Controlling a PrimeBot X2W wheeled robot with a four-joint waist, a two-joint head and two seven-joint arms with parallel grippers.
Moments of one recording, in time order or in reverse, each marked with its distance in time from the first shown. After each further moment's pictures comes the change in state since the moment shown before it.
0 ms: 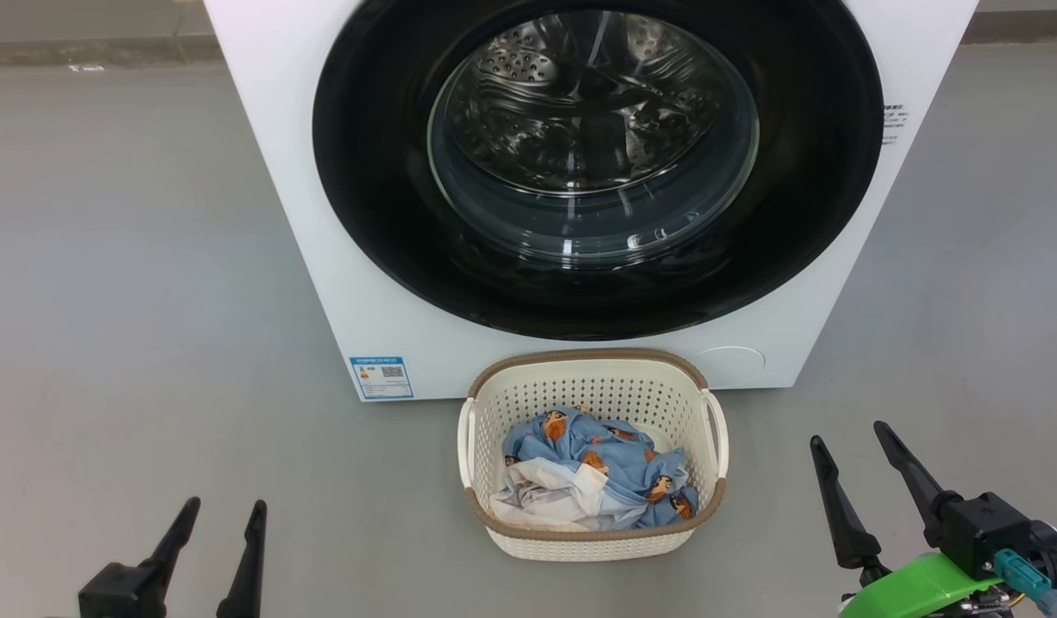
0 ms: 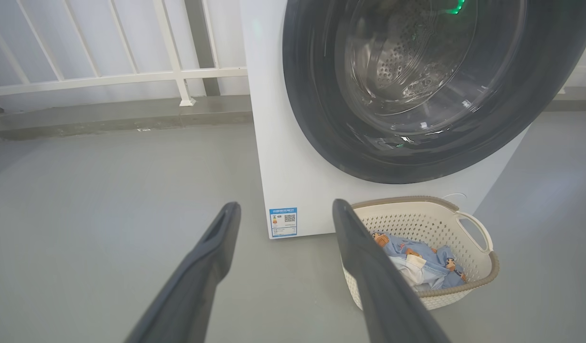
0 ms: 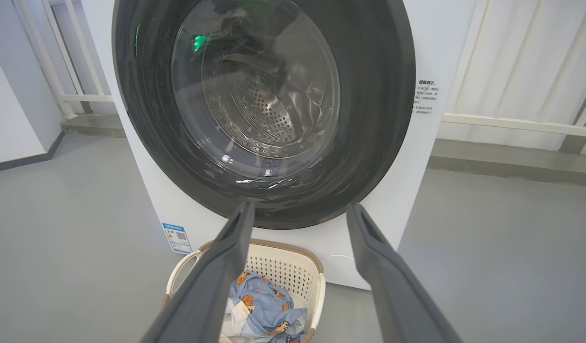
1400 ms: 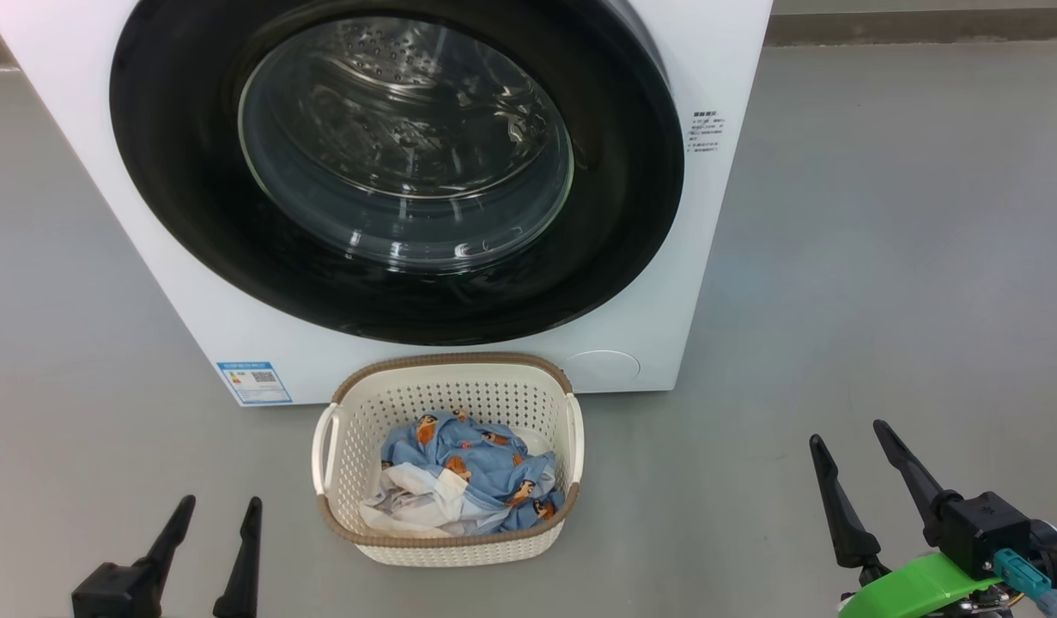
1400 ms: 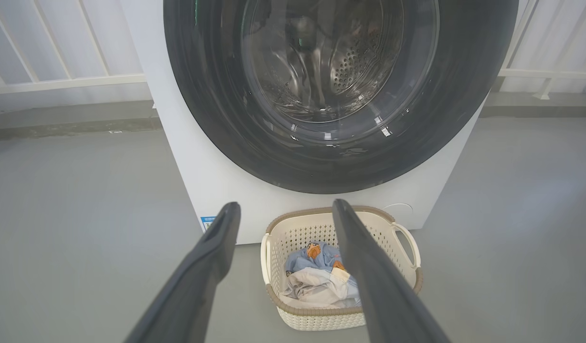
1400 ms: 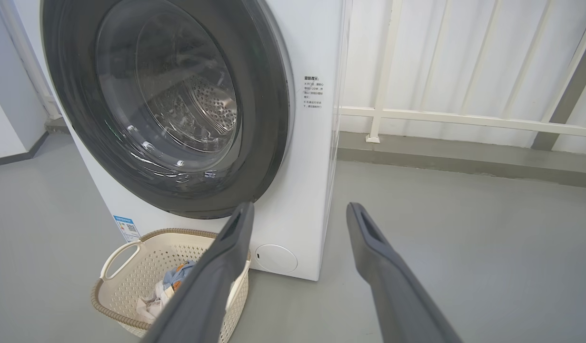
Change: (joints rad) left arm 0.000 -0.010 0.018 -0.007 -0.001 0.000 0.000; right arm 0.000 0.002 0.000 -0.005 0.000 0.000 0.000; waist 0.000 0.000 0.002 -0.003
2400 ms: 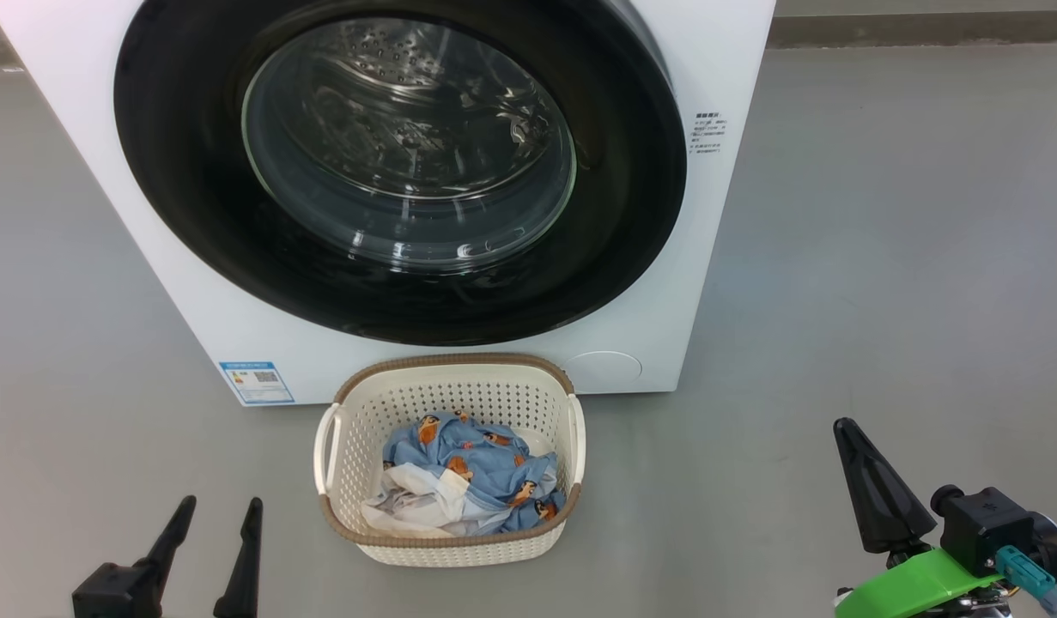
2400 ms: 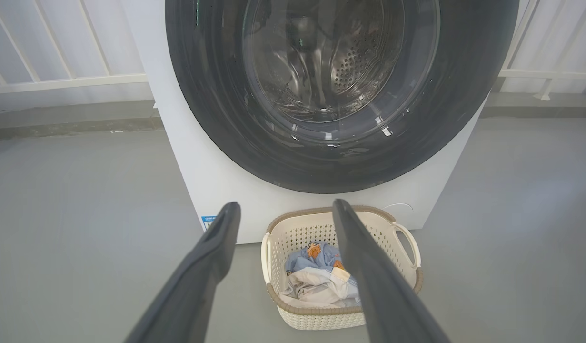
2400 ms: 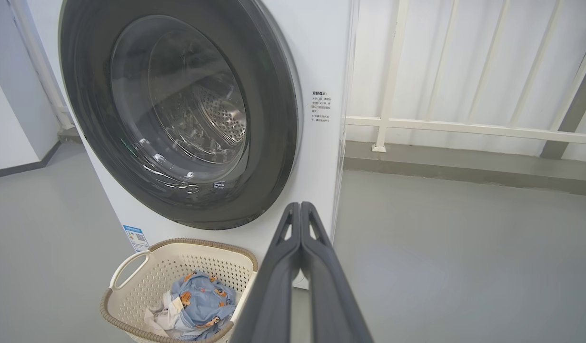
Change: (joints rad) left arm 0.000 0.001 -0.002 0.001 -0.001 0.000 0.000; right arm 0.000 -0.004 0.018 -0.029 0.020 0.000 0.000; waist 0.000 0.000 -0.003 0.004
